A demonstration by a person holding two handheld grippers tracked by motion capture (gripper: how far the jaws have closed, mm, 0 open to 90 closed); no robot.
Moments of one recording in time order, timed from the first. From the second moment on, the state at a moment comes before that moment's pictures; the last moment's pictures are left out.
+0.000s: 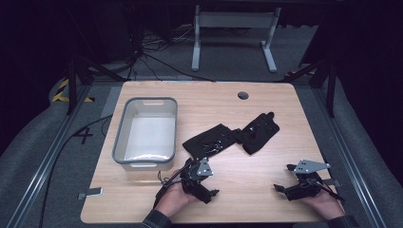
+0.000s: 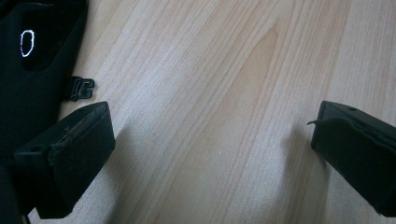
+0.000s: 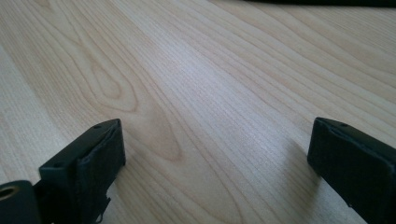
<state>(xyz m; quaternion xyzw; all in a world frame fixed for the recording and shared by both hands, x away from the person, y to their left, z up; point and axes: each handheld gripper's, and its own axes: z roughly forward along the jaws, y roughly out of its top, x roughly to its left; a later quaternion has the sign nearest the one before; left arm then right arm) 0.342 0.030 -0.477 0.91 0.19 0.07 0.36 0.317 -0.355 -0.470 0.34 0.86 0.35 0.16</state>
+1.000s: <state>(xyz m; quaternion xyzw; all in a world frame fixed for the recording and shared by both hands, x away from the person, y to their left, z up) 0.343 0.029 -0.477 0.91 0.19 0.07 0.36 0.368 -0.326 -0.434 0.32 0.85 0.39 0.15</state>
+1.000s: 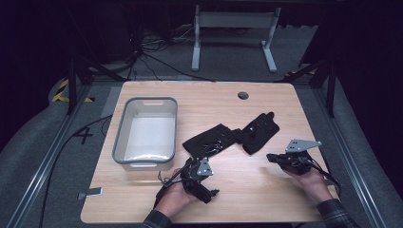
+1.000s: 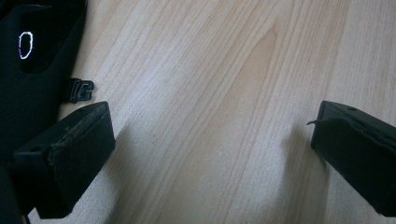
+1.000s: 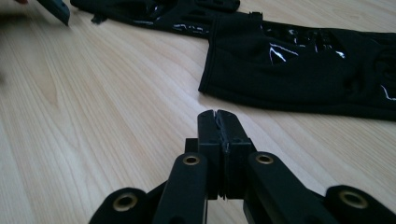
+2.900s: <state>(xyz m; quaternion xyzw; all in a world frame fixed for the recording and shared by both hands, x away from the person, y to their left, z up) 0.342 0.031 -0.477 0.91 0.18 0.07 0.36 0.416 -0.312 -0.454 0.31 0.87 0.36 0.12</state>
